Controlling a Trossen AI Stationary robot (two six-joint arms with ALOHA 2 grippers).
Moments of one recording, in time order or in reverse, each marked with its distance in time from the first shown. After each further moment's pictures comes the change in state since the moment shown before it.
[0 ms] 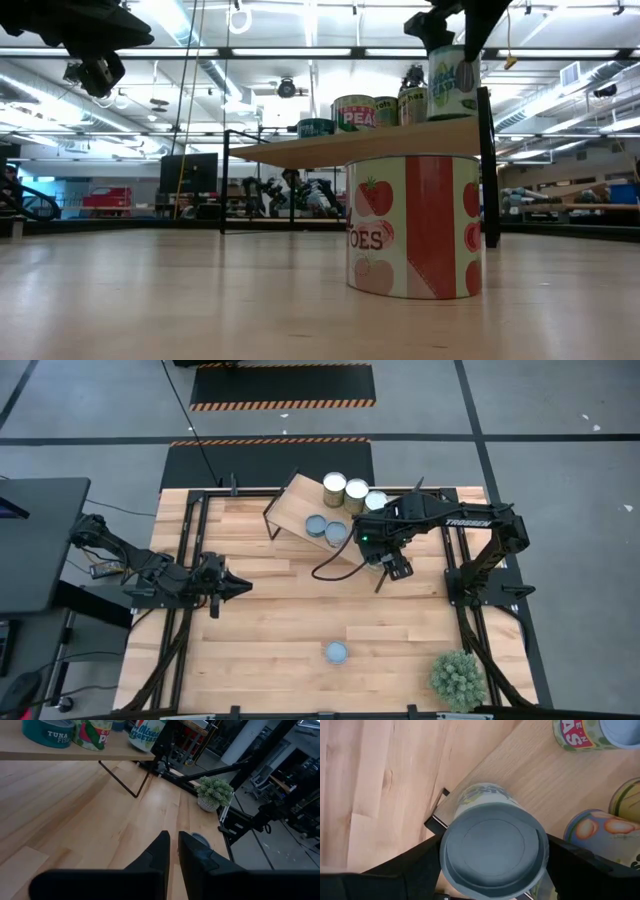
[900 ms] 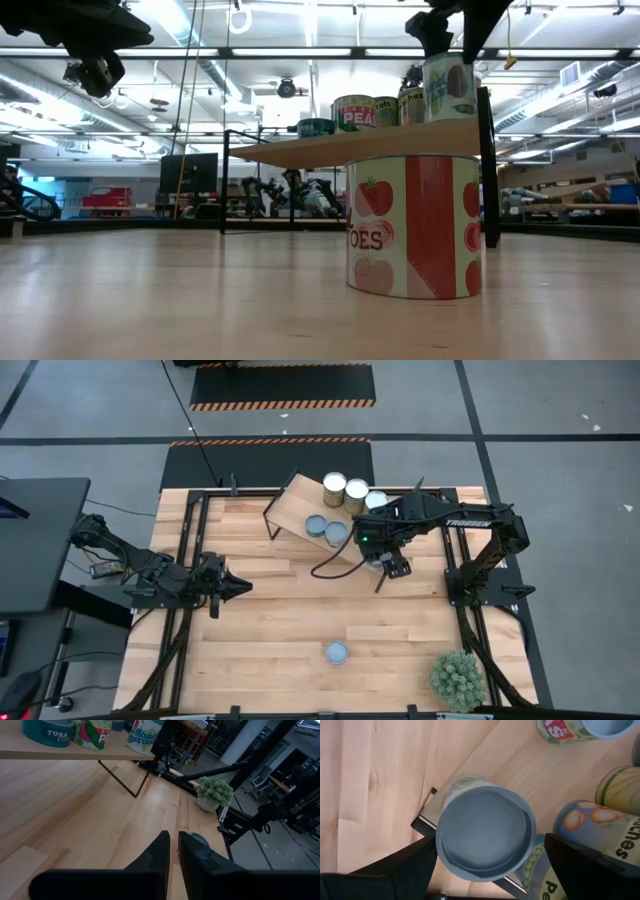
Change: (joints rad) left arm 0.000 0.000 0.000 0.000 0.001 -0.005; right arm 0.003 0.000 0.000 0.000 0.057 0.052
